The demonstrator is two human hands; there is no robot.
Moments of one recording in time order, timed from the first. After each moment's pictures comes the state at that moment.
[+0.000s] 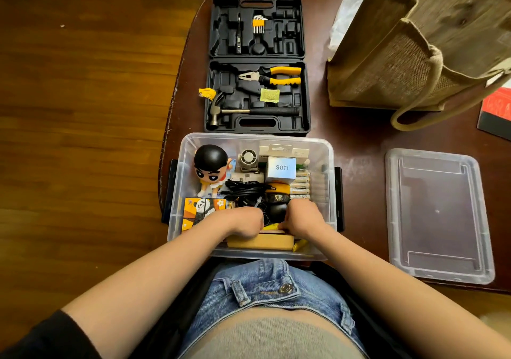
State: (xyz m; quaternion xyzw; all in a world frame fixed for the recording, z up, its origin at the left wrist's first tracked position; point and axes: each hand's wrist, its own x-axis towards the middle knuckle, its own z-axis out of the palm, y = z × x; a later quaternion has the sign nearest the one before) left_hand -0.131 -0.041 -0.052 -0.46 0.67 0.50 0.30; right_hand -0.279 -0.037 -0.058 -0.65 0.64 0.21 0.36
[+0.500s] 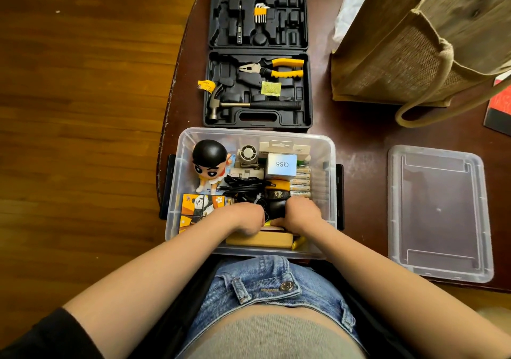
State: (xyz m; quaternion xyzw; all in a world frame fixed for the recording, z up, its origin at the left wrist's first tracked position) left_hand -0.135 -0.043 -0.053 -0.43 0.70 0.47 0.33; right_hand -0.278 -0.039 -0.067 -0.65 0.62 0.24 0.36
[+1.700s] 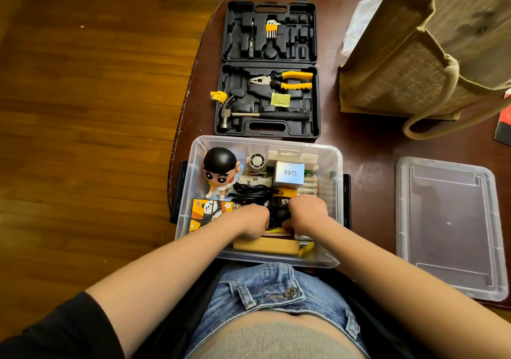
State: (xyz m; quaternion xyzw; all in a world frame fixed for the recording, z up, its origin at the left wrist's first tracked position) left_hand -0.131 -0.046 -0.049 -0.49 0.68 0.46 0.28; right_hand -0.269 -0.058 -0.044 -0.74 0.54 0.30 0.26
